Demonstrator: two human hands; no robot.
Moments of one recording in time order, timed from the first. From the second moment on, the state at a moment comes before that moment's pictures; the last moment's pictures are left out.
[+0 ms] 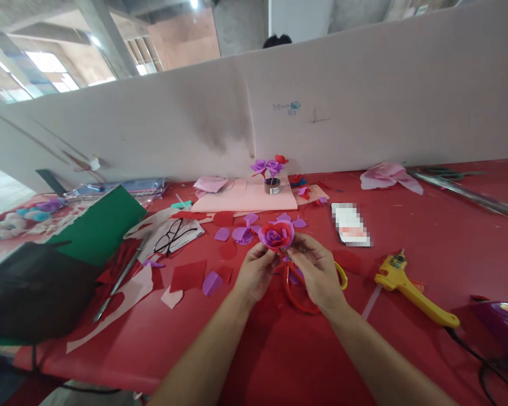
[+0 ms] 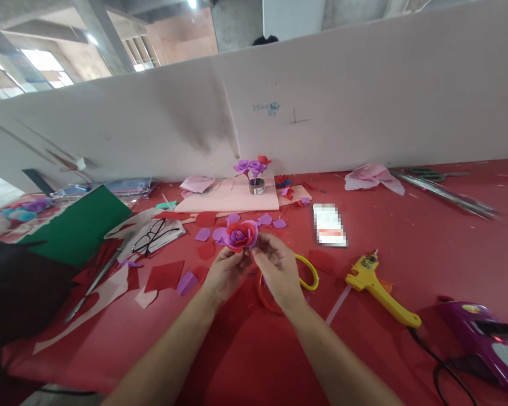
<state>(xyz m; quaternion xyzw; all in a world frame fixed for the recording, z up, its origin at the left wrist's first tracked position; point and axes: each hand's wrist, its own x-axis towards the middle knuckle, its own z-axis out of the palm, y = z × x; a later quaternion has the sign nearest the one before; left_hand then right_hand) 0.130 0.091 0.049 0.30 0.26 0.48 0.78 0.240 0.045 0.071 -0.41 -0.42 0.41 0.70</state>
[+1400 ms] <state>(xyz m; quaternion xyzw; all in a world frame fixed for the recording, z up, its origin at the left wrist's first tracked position) 0.133 0.093 0.044 0.31 0.24 0.54 0.75 0.238 0.045 0.067 -0.40 -0.39 0.39 0.73</state>
